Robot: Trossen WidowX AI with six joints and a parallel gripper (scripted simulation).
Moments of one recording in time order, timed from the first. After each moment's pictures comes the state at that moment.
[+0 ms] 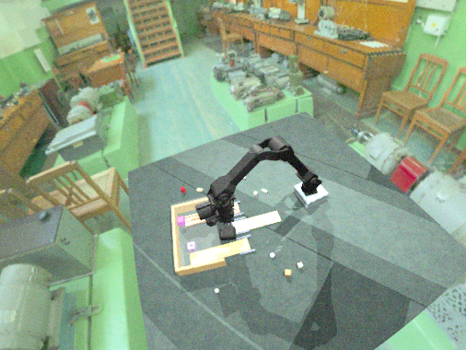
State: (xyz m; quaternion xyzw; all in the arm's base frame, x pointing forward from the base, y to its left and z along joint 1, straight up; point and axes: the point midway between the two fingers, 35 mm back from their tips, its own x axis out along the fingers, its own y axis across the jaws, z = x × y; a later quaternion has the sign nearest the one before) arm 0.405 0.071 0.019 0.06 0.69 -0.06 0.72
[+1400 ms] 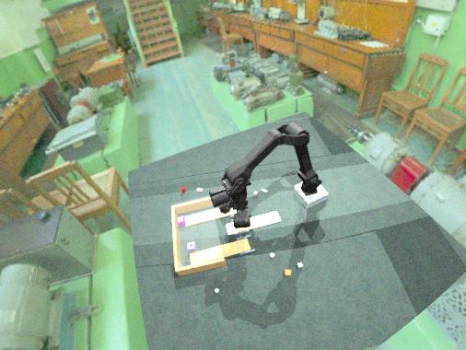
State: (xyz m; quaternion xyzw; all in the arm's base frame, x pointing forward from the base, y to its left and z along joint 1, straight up) arm 0.341 0.059 0.059 0.06 0.69 -0.06 0.72
